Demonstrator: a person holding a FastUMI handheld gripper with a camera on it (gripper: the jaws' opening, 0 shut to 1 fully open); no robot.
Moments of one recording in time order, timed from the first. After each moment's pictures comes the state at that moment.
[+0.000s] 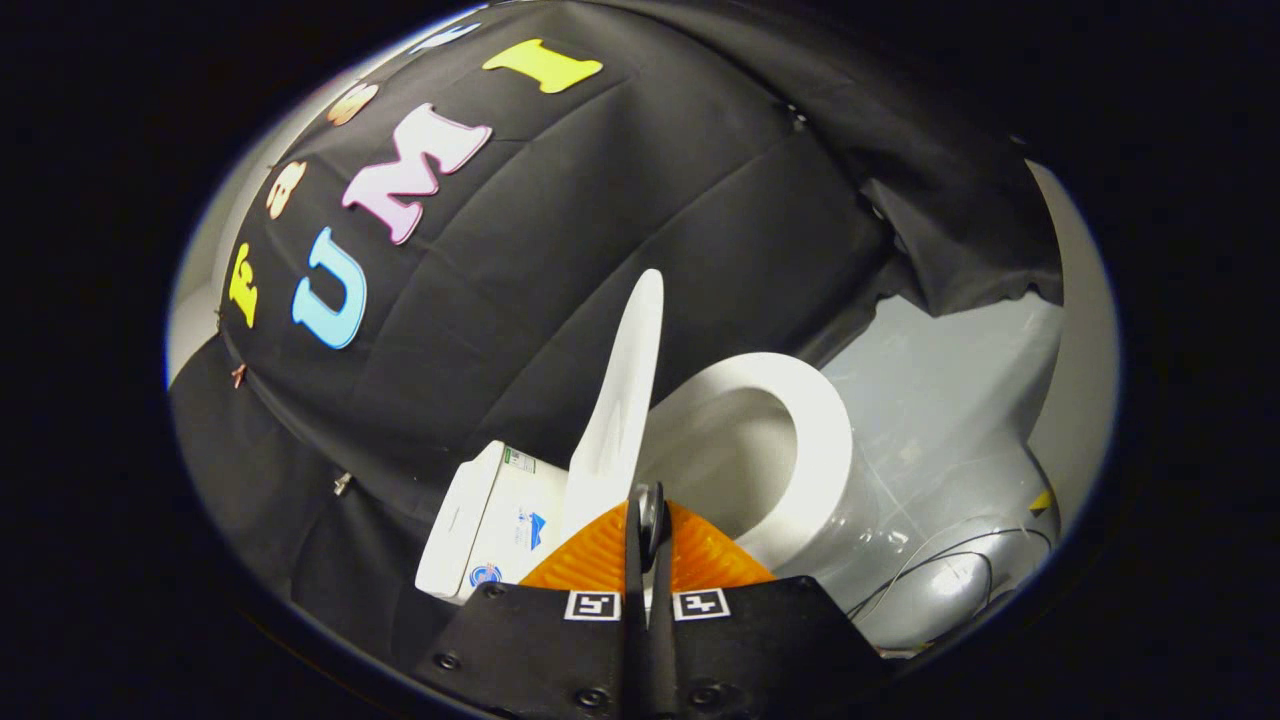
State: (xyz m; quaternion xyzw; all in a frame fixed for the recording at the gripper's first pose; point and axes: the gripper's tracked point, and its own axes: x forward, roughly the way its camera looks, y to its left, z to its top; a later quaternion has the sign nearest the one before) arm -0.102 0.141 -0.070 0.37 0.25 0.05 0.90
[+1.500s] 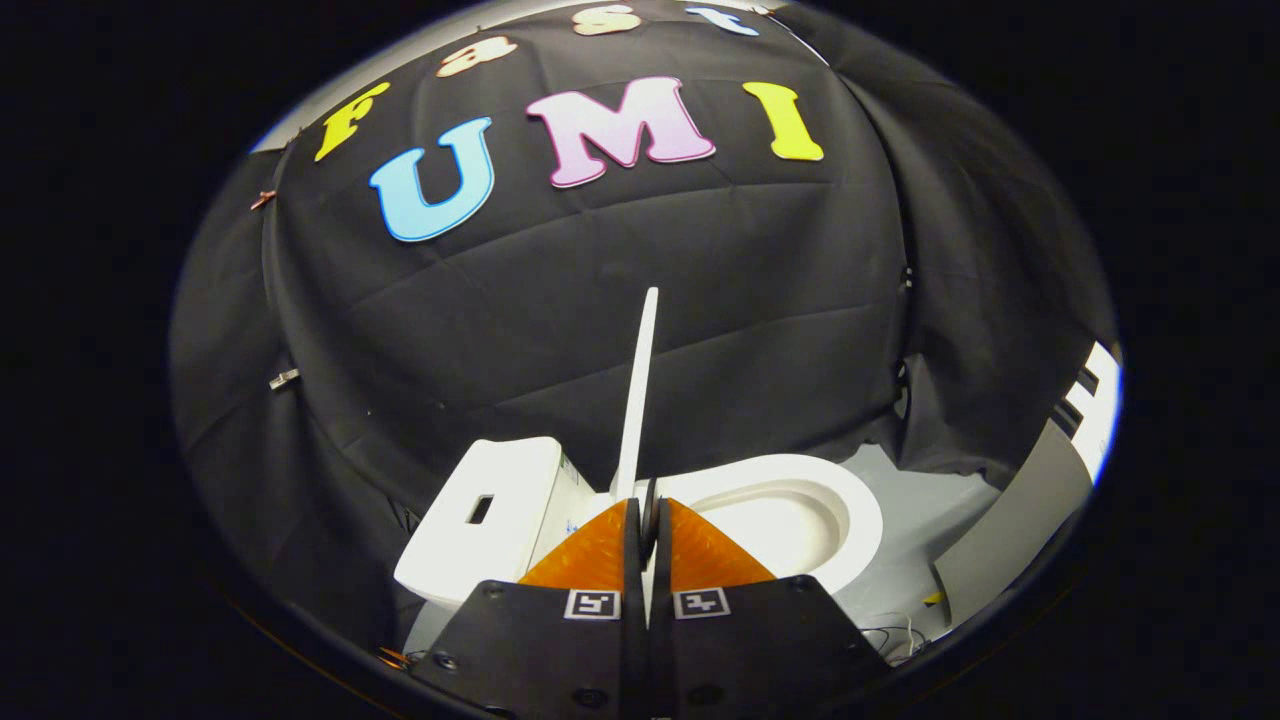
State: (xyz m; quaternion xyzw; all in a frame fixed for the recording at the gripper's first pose) arm -0.103 0.338 0.079 0.12 0.20 0.00 0.97
